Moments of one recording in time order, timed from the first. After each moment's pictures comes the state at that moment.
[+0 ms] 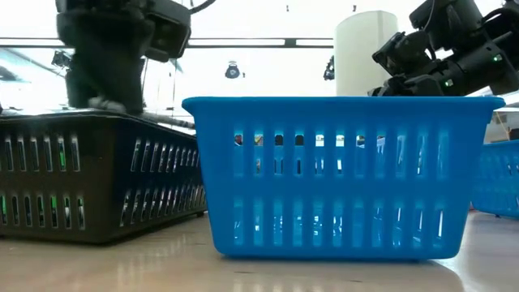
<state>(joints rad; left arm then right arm) -0.43 1.56 0.98 -0.44 -0.03 -1.08 0.18 1.34 0.30 0.64 0.37 -0.11</state>
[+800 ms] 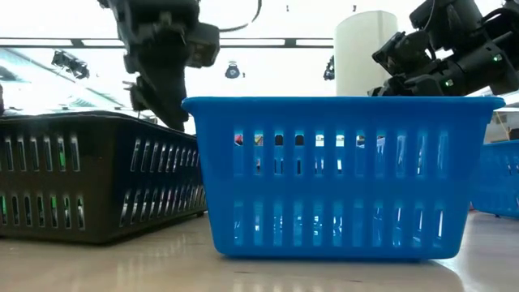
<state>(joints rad) -0.19 1.54 1.03 -0.57 -0.03 -0.67 0.18 1.34 0.30 0.63 0.37 -0.12</state>
